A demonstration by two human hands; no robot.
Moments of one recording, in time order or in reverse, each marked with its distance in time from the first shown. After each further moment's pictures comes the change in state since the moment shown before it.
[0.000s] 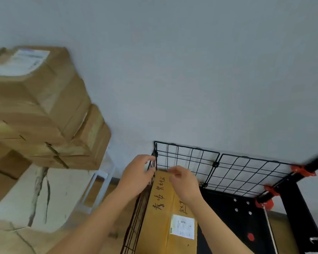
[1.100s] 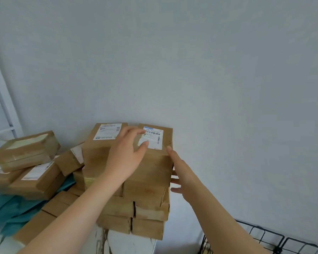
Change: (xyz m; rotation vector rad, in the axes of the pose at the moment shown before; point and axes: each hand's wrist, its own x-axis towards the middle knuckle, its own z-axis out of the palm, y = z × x) left_hand -0.016 -0.079 -0.356 -0.006 0.691 0.335; right_hand -0.022 -0.343 0.141 0.434 -0.104 0.036
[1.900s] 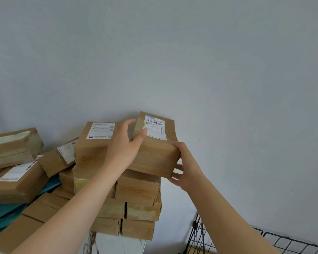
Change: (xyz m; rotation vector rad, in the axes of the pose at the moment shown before) left_hand 0.016 -0.003 0.000 -0.274 -0.014 -0.144; right_hand -0.002 -0.015 -0.007 0.352 0.114 0.006
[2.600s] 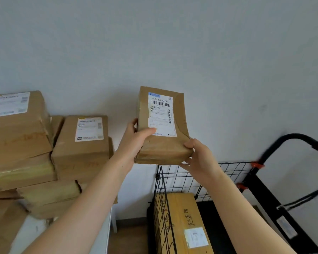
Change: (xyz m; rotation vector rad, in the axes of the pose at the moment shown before) left_hand -0.062 0.027 0.137 -0.650 -0.594 -0.452; right_hand -0.036 0.049 -0.158 0.144 0.179 -0.177
